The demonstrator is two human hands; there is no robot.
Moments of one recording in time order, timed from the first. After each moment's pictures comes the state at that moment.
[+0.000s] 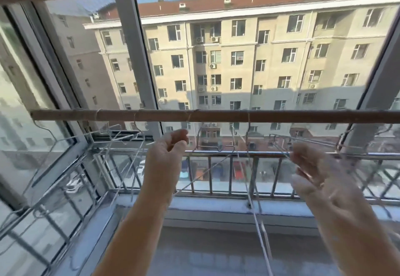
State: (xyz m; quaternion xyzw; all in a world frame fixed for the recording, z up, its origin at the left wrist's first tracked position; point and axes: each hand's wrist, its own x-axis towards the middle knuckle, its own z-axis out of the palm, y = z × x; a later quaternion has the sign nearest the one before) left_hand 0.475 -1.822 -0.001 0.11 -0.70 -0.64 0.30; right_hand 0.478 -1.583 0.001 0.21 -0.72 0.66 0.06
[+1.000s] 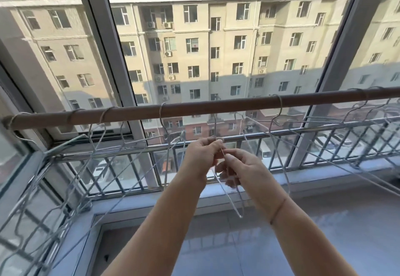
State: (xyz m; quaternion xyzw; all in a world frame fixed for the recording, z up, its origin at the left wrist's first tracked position) left_hand 0.432 -1.868 -0.026 0.10 -0.64 -0.76 0.00; right_hand 0.451 -1.756 -0.040 0.09 -0.70 0.71 -0.08
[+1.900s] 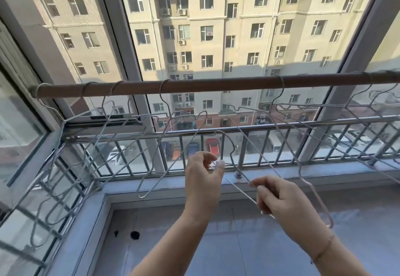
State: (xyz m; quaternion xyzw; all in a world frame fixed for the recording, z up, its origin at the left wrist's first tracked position) left_hand 0.484 -1.846 -0.094 0.11 -0.81 -0.54 0.22; right_hand 0.496 -1.678 -0.086 0.11 -0.85 0.52 -0.03
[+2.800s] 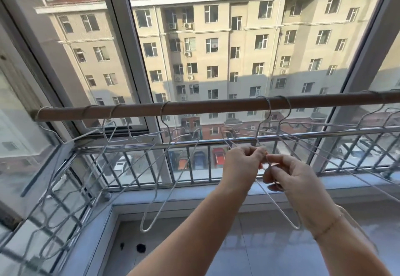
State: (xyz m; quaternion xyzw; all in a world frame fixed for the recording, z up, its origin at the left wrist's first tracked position) left_hand 0.443 -1.800 -0.042 0.05 -0.72 -0.69 0.04; right_hand 0.463 -1.690 -0.041 0.03 -0.76 0.65 0.01
